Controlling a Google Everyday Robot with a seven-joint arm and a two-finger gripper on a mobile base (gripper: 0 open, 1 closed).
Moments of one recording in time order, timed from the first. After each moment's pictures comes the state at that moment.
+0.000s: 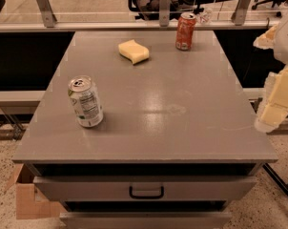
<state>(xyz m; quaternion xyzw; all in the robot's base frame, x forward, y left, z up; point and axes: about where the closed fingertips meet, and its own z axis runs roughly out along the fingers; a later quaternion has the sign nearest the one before) 0.438 -0.216 0.980 -0.60 0.78 -0.04 0.17</state>
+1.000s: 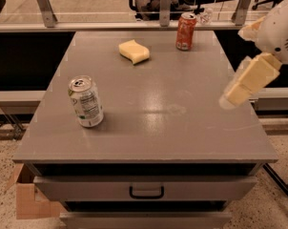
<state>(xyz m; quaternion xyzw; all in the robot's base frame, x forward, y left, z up) 0.481 -0.180 0.985 -0.55 0.78 0.04 0.29</state>
